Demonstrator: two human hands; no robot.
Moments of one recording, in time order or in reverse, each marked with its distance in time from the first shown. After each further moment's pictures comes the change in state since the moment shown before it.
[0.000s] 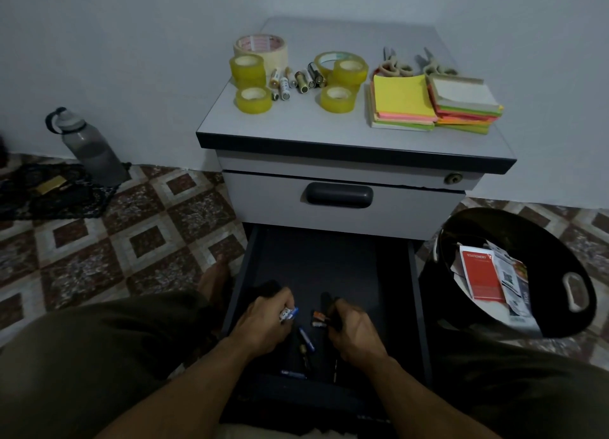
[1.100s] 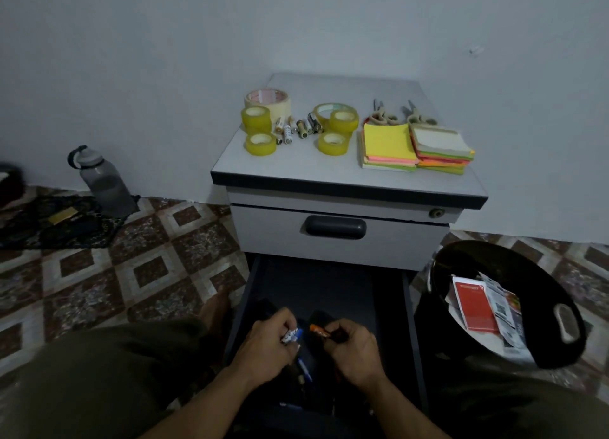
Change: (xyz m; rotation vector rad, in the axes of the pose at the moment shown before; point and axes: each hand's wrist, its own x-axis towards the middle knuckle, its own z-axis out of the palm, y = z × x) left_hand -0.023 0.028 -0.013 -0.251 0.120 0.032; right_hand -0.021 -0.034 -0.028 0.464 0.150 0.150
